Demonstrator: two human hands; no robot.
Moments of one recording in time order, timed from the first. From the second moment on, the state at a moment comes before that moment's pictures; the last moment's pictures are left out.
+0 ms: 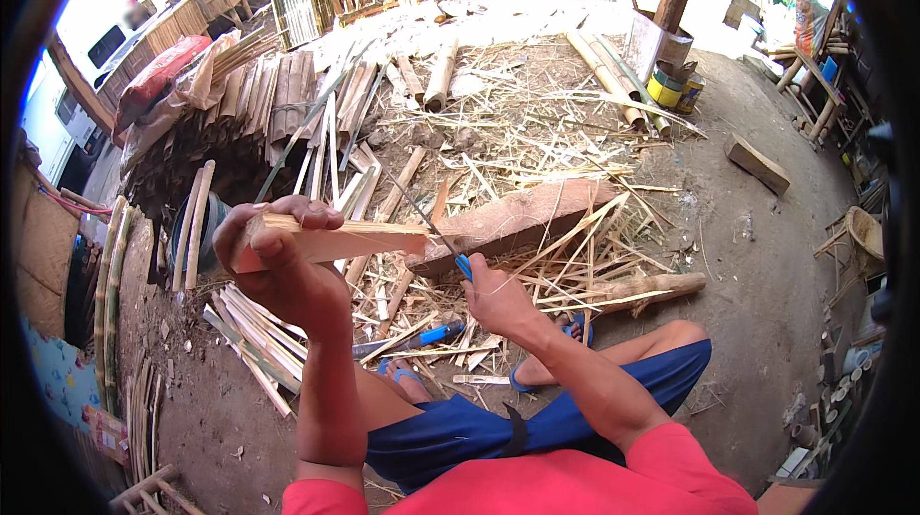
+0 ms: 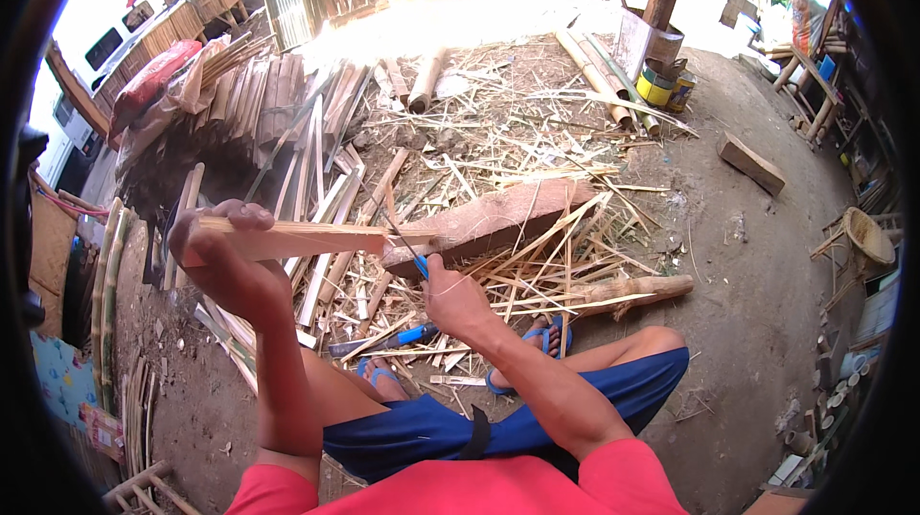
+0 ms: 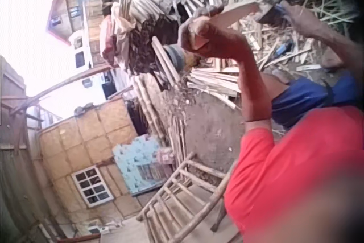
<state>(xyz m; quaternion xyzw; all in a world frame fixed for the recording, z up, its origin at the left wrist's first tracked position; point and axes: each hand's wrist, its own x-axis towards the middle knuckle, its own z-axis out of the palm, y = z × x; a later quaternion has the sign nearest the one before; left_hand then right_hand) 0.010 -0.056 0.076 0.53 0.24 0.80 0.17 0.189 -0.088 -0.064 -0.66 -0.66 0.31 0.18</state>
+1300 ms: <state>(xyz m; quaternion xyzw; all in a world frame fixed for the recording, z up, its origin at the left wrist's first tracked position) -0.016 -0.040 0.104 0.50 0.27 0.76 0.33 0.216 -0.083 -0.172 -0.67 -0.53 0.42 0.30</state>
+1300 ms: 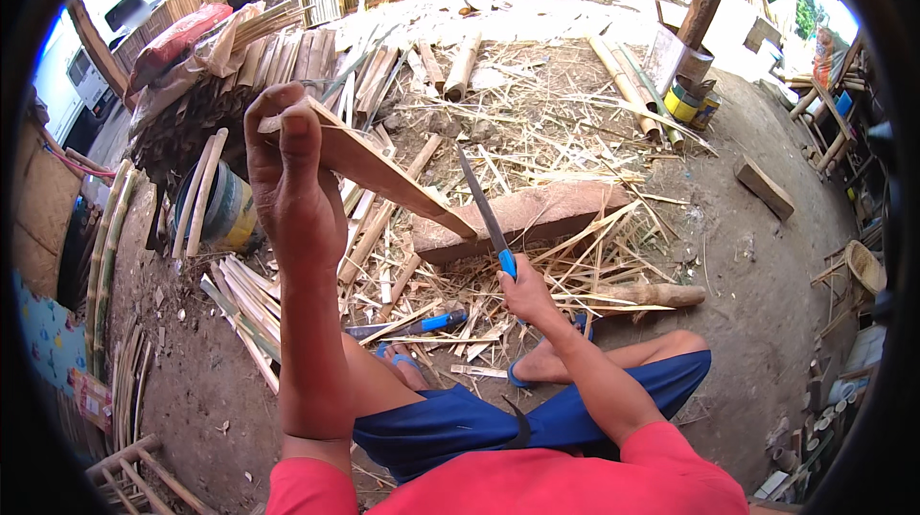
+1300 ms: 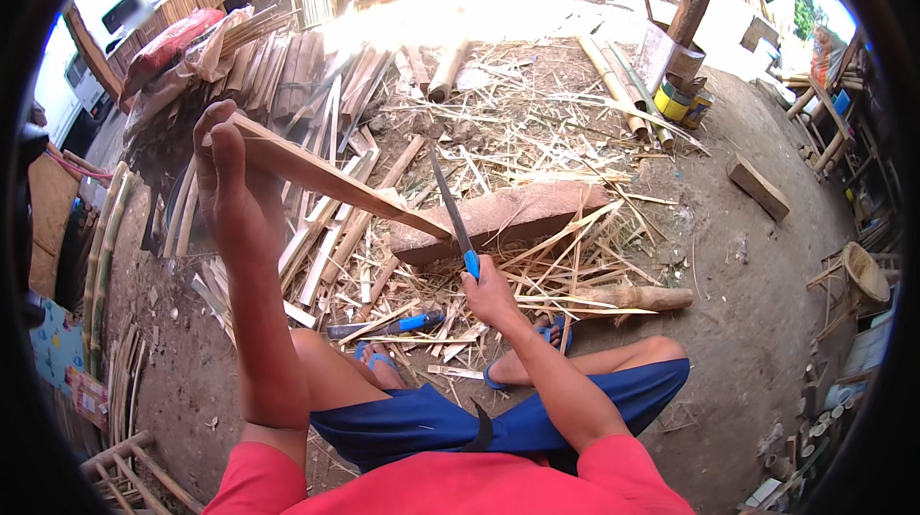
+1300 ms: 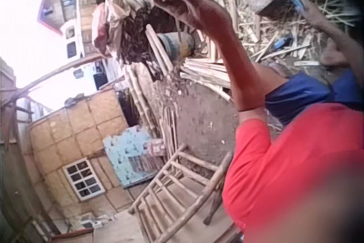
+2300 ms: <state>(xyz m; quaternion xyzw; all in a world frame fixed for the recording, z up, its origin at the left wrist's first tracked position) 0.030 -0.040 0.090 0.52 0.26 0.80 0.16 0.192 -0.121 0.018 -0.57 -0.69 0.32 0.31</state>
